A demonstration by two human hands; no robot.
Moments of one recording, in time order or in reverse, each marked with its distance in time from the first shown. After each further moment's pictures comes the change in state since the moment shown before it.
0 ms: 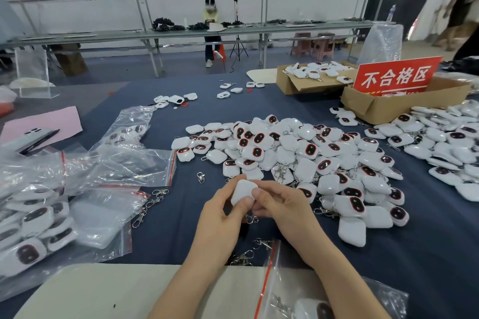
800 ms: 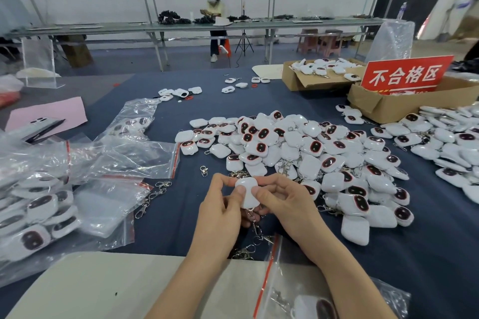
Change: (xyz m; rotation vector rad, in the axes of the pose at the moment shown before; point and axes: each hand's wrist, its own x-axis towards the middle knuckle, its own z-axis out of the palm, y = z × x) left_hand -0.005 0.001 0.001 -0.035 0.069 -0.059; right_hand 0.002 0.002 -0.002 0.049 0.001 0.040
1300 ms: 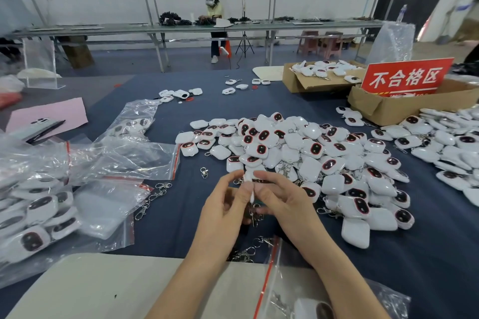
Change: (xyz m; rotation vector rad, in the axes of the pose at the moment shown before) left_hand 0.001 0.002 0.001 -0.082 -0.038 0.056; right_hand -0.002 -0.004 0.002 -0.045 -0.022 -0.042
